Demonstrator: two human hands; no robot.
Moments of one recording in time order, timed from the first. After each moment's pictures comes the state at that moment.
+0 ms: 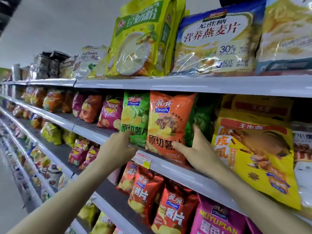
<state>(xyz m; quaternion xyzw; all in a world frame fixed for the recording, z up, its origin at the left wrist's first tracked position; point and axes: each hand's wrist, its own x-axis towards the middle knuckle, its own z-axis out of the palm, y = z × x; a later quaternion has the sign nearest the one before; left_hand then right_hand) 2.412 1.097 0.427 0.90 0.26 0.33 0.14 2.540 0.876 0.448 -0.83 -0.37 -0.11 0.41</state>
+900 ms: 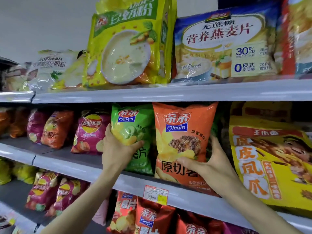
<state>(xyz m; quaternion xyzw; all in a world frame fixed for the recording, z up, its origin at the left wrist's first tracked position) 2.523 1.223 0.440 0.74 0.16 0.48 0.45 2.538 0.942 0.439 -0.71 -0.31 -0.15 0.61</state>
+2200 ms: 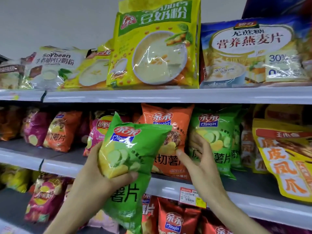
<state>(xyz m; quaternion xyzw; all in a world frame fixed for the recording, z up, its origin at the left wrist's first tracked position) 2.387 1.310 0.413 0.76 0.01 0.38 0.53 2.507 1.076 0.417 -0.68 -0.28 -0.22 0.64</state>
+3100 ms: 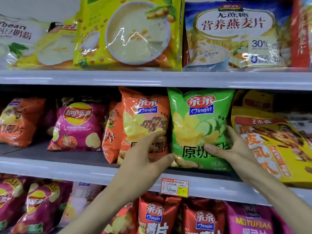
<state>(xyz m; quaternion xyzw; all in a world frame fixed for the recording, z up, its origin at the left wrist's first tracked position) 2.473 1.222 0.414 0.82 -0.17 0.31 0.45 2.545 0.956 0.432 -0.74 -0.26 -0.22 0.59</state>
